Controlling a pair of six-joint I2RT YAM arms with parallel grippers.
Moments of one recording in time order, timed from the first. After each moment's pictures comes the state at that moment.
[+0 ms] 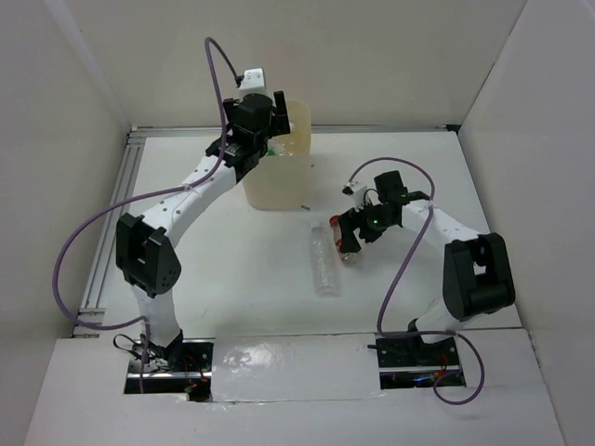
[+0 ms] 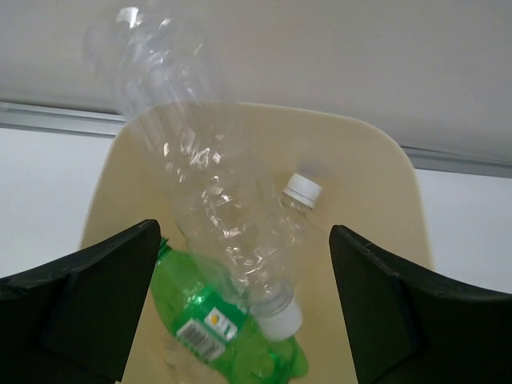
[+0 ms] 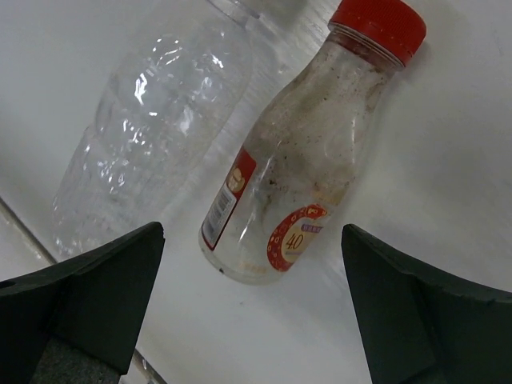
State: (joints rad) left arm -0.51 1.89 1.84 -0.21 -0.54 -0.32; right arm 0.20 1.53 0.97 -0.58 -0.57 -0.34
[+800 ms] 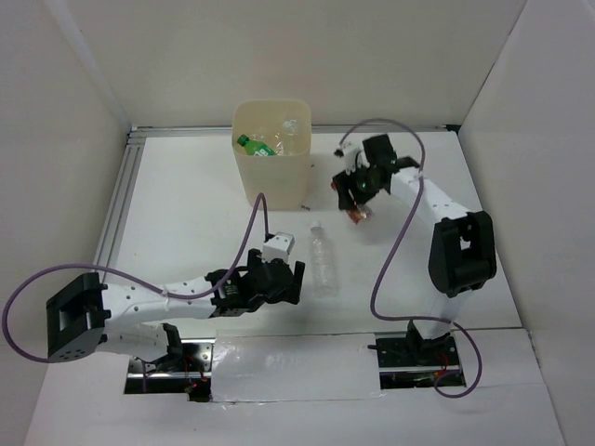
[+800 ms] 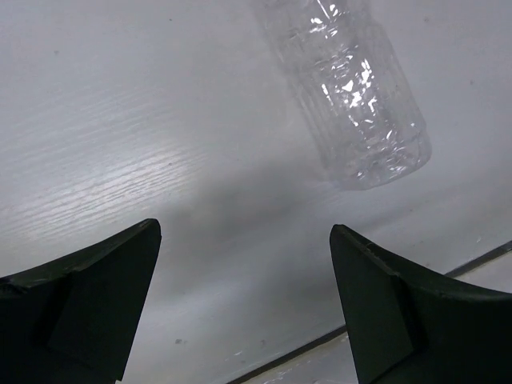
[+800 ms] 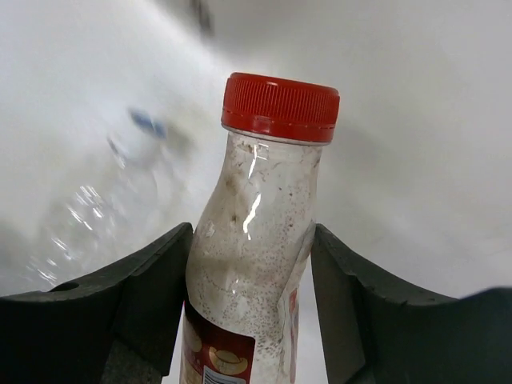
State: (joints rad) left arm -1.17 1.25 0.73 -0.29 -0.51 -0.69; right arm 0.27 1.73 1.28 -0.59 -0.31 -0.28
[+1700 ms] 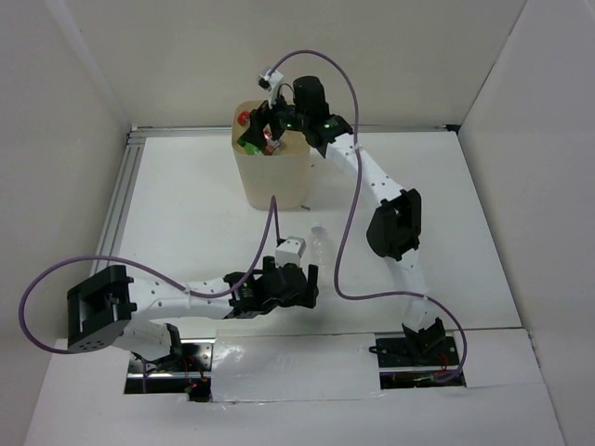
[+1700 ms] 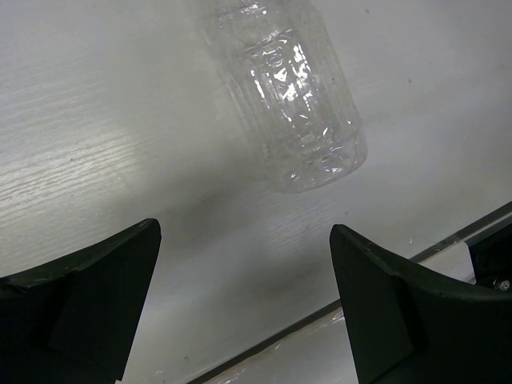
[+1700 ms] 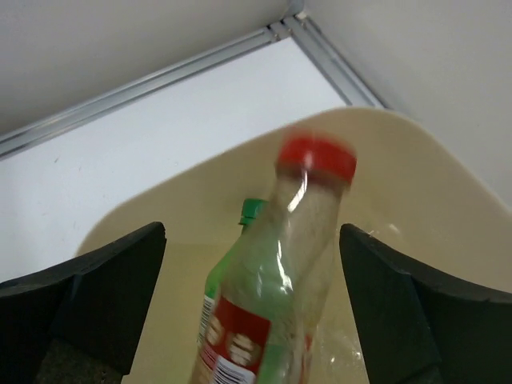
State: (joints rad) left arm -1.21 1.37 0.75 -0.16 -0.45 -0.85; right arm 0.53 2.31 2.38 -0.30 -0.58 -0.08
